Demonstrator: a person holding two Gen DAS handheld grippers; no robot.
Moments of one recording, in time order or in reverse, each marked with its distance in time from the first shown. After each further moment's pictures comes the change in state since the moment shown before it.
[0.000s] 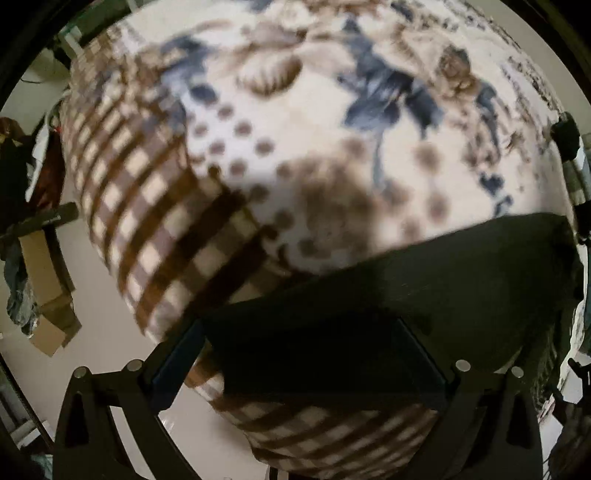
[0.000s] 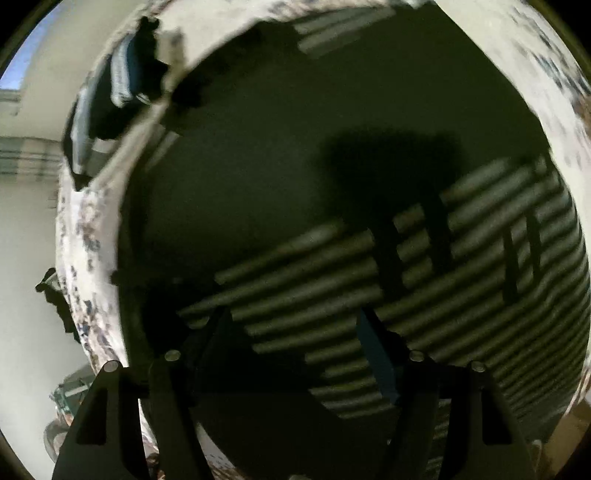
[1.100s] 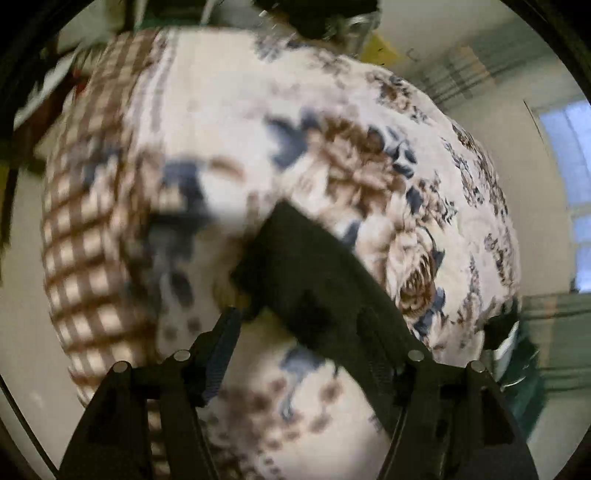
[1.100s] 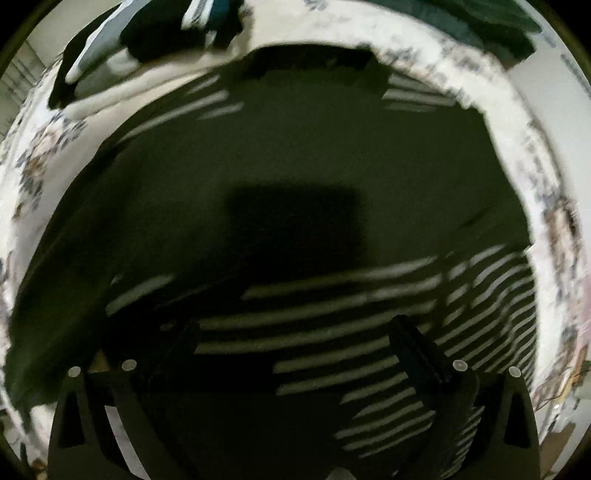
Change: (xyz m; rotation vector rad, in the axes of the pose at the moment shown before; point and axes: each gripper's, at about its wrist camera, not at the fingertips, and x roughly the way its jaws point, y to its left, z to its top) left arm -0.065 0.048 0.106 -0.445 -0.261 -0.356; right arm 0.048 0.119 -0.025 -0.269 -0.220 -0.446
